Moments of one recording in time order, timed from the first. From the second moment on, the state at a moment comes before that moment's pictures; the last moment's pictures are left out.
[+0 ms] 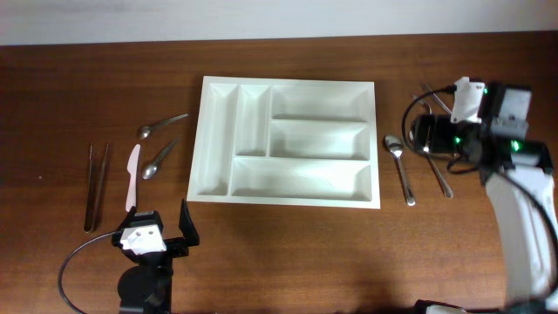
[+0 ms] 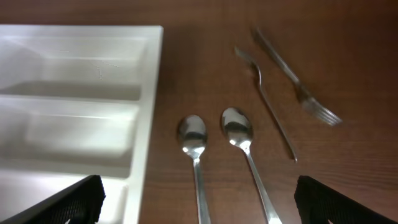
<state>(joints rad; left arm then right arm) -0.10 0.01 0.09 -0.25 -0.19 -0.09 -0.20 1.42 1.21 -0.71 -0.18 -0.10</state>
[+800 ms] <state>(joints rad) -0.10 0.01 0.09 -0.25 -0.19 -0.09 -0.15 1.75 1.23 -0.78 -0.20 -0.36</state>
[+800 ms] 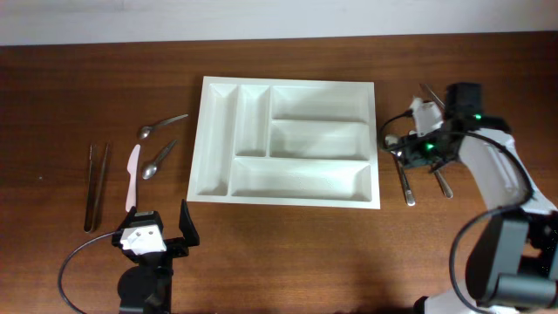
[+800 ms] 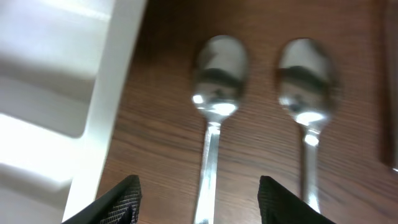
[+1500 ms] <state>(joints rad) -0.10 0.01 0.09 -0.25 -0.19 -0.09 -0.07 1.91 1.23 -0.68 -0.10 -0.39</state>
